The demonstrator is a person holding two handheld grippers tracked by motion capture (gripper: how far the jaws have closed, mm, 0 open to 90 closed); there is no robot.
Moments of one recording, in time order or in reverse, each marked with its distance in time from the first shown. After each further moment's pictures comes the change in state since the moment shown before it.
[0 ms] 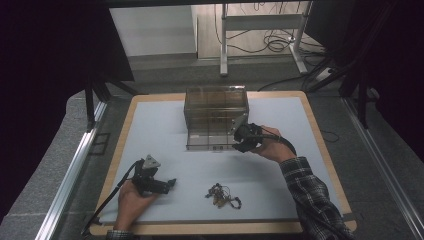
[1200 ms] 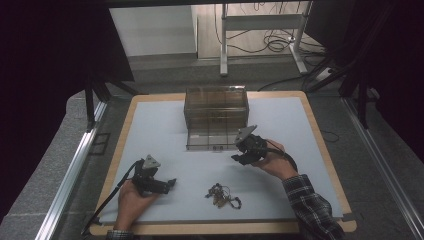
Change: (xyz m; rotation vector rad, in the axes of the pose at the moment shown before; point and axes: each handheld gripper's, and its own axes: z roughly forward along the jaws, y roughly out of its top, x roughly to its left) left arm 0.000 0.000 0.000 0.000 0.000 0.000; right arm 0.032 -0.024 -0.006 -0.105 0.026 0.130
